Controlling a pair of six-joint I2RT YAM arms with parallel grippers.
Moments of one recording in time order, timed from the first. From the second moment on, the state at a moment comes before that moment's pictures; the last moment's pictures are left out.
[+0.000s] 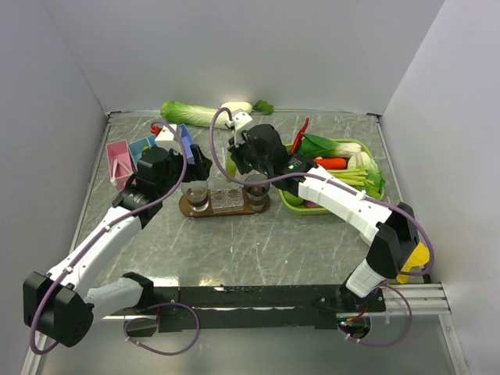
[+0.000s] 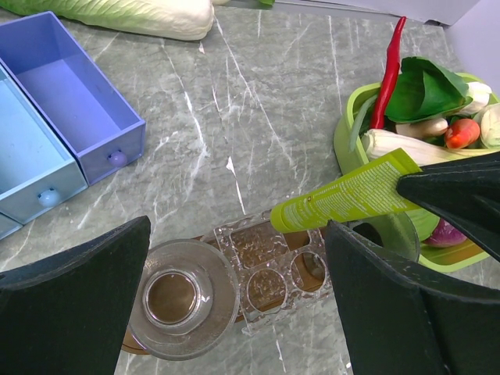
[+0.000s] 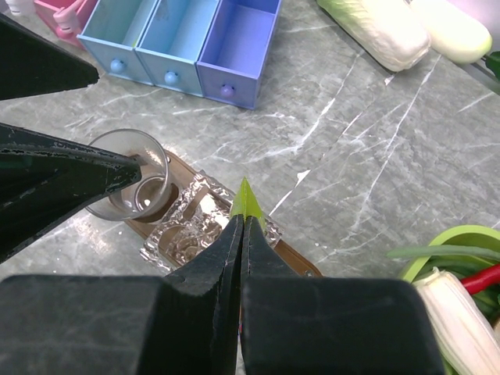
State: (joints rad) left arm -0.41 1.08 0.89 -0.09 -0.04 -0.36; right arm 0.80 1.59 1.45 -0.26 0.08 0.01
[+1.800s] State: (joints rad) left arm -0.41 1.09 0.90 -0.10 -0.03 -0.36; right arm 0.83 1.57 1.43 -0.29 0.11 0.06
